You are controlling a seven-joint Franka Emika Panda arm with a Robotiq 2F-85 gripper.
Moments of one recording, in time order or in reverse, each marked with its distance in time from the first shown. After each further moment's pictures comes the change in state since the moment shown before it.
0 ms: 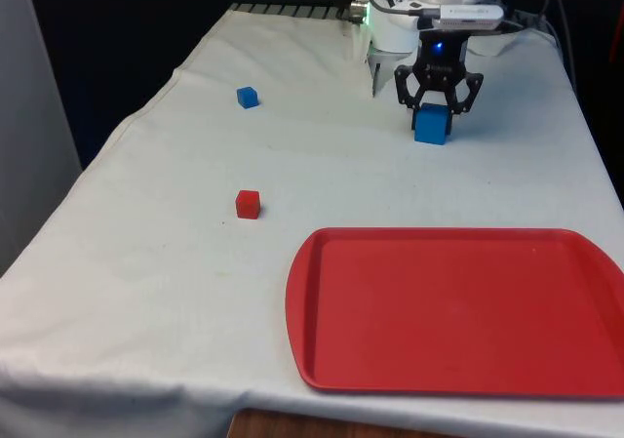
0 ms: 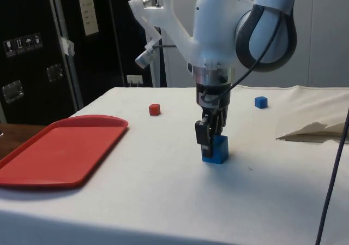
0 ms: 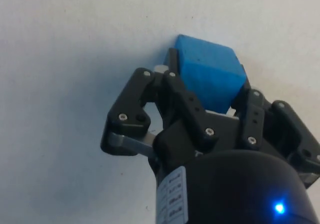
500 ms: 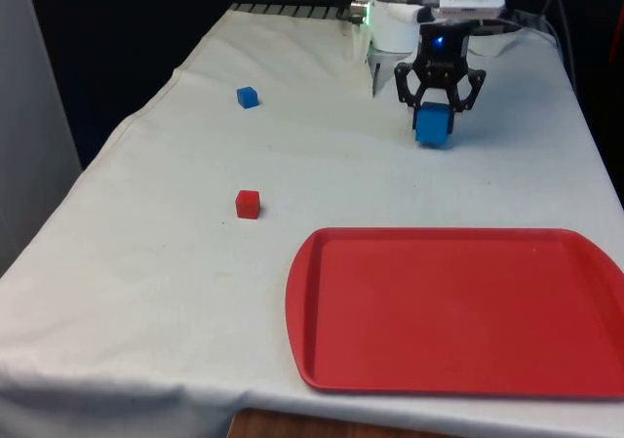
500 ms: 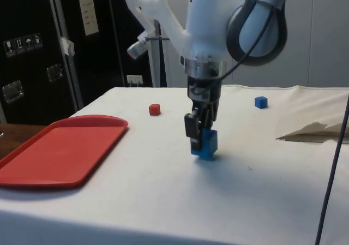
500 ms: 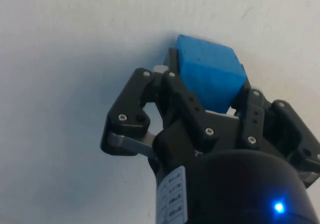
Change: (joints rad) arm -0.003 -0.017 -0.011 0.041 0.000 -0.023 -0.005
